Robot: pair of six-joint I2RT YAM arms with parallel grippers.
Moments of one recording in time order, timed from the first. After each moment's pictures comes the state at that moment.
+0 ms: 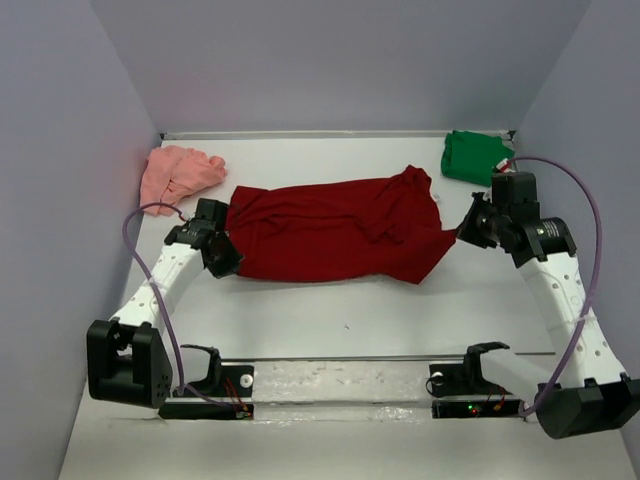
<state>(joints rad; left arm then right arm) -0.17 1.23 0.86 -0.79 -0.09 -0.73 0.13 1.09 1.20 -0.92 0.02 0.47</state>
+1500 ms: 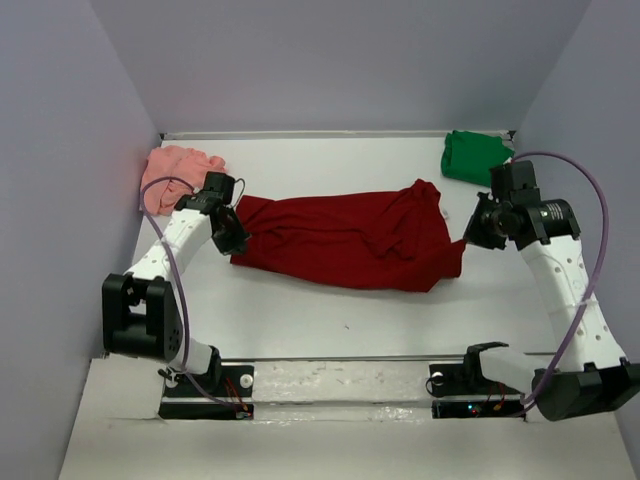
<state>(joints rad) -0.17 1.43 1.07 -0.83 -0.02 -0.66 0.13 1.10 1.34 -1.20 0.12 0.51</state>
